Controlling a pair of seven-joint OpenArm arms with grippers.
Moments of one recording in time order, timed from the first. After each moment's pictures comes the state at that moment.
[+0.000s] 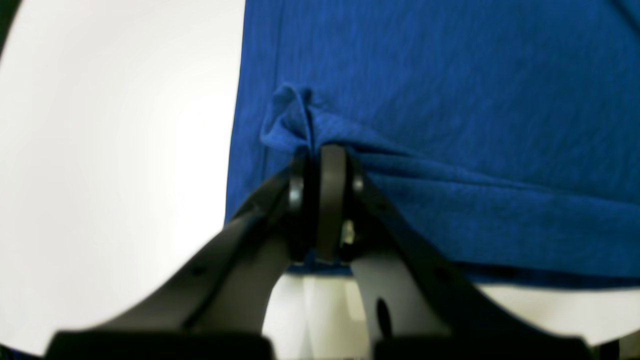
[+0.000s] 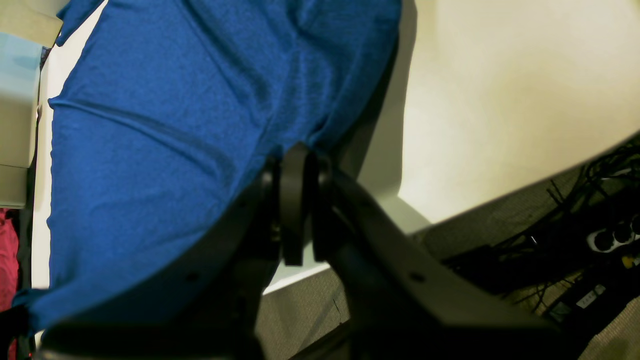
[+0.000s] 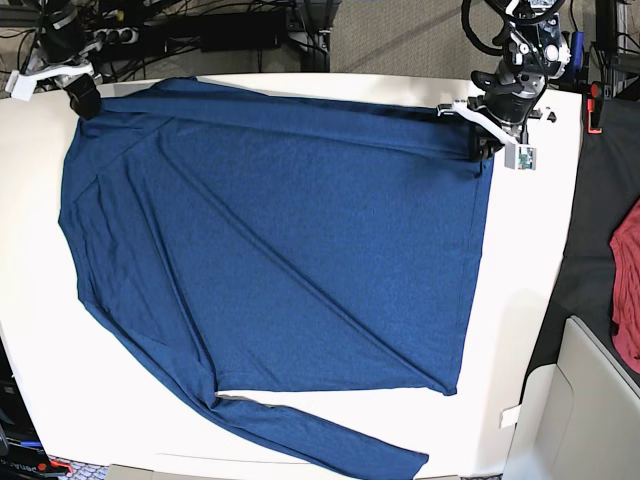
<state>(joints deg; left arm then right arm) 29.2 -9.0 -15.9 113.0 -20.6 -9.8 40.2 -40.1 8.3 39.0 102.8 60.0 19.8 -32.6</state>
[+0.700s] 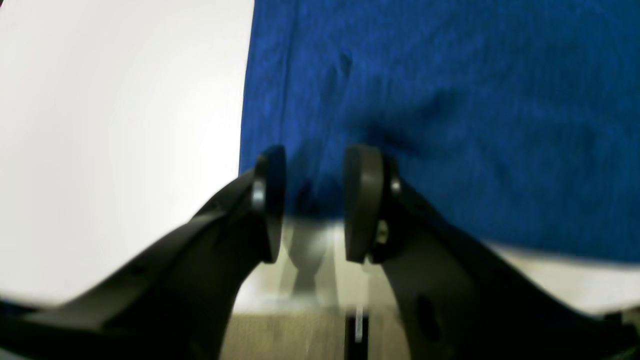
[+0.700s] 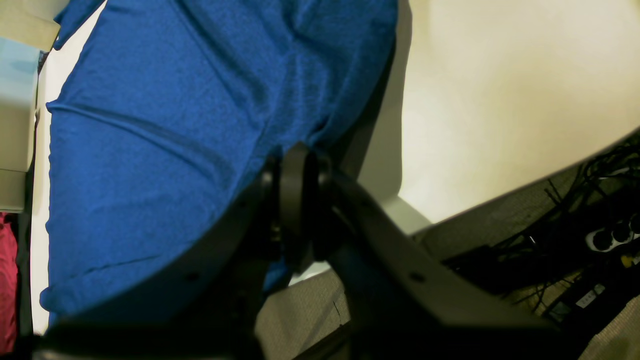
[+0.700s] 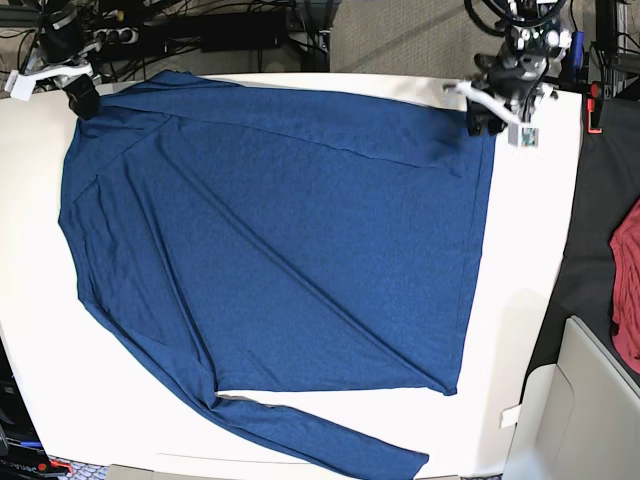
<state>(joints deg) 34.7 -9.0 -18.4 111.3 -20.7 -9.5 39.4 -40.1 8.3 39.0 102.8 60.0 19.6 -32.4</state>
